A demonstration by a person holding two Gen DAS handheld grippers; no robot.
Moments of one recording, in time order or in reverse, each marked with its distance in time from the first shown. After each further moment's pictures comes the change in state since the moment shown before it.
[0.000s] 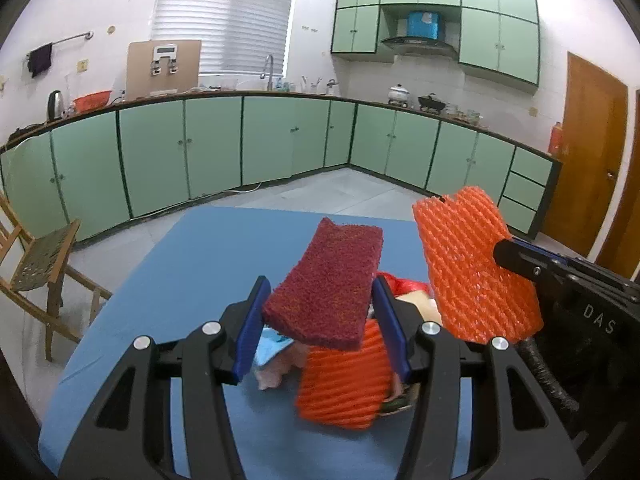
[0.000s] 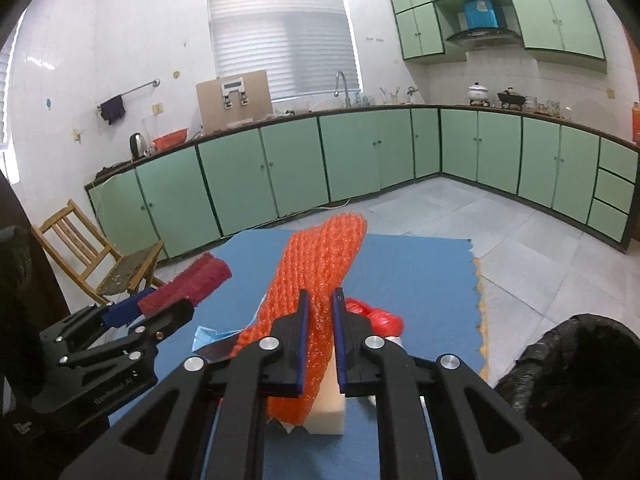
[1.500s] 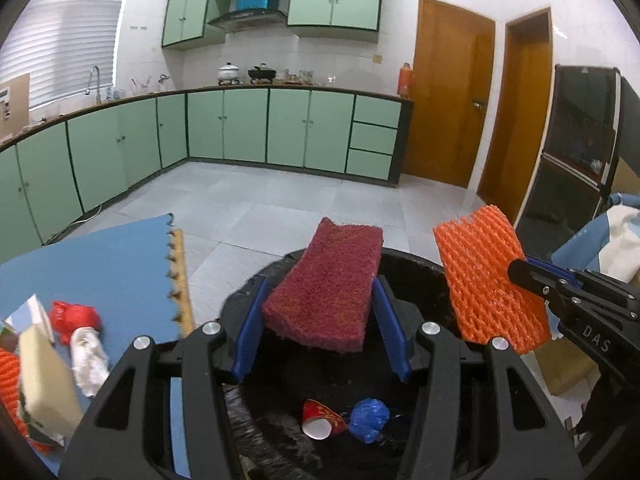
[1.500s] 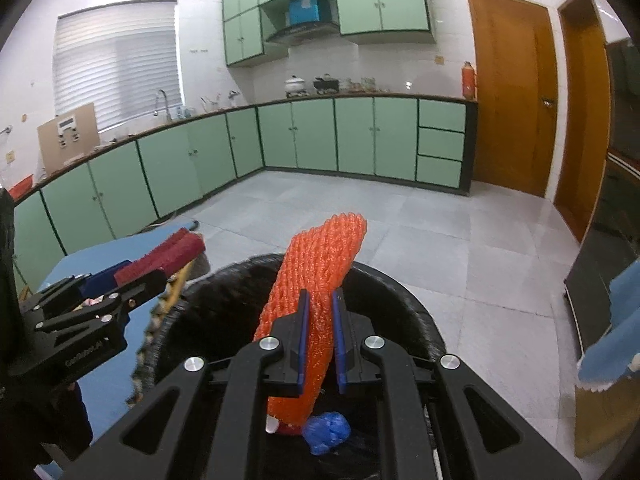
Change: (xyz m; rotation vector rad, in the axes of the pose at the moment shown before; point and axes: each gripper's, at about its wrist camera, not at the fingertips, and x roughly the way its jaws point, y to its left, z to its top) left arm 0.057 -0.317 -0.054 0.277 0.083 -0.468; right arm -0.179 -0.248 -0.083 0.241 -0.003 -0.549
